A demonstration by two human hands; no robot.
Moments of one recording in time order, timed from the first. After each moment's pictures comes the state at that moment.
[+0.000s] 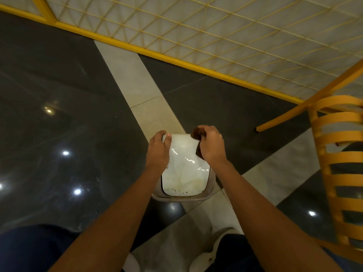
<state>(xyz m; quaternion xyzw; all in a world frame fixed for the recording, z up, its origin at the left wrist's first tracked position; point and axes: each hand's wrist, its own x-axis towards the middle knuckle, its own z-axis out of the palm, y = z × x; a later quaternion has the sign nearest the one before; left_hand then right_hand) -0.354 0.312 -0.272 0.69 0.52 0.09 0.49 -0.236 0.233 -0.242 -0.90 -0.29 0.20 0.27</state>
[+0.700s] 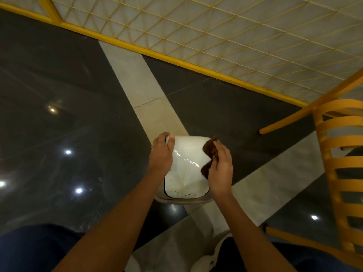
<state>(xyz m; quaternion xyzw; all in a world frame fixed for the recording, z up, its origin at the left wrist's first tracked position) -0.354 0.310 -0.268 0.70 0.52 0.10 0.48 -0.276 0.184 -0.250 -0.89 -0.20 0.15 0.38</state>
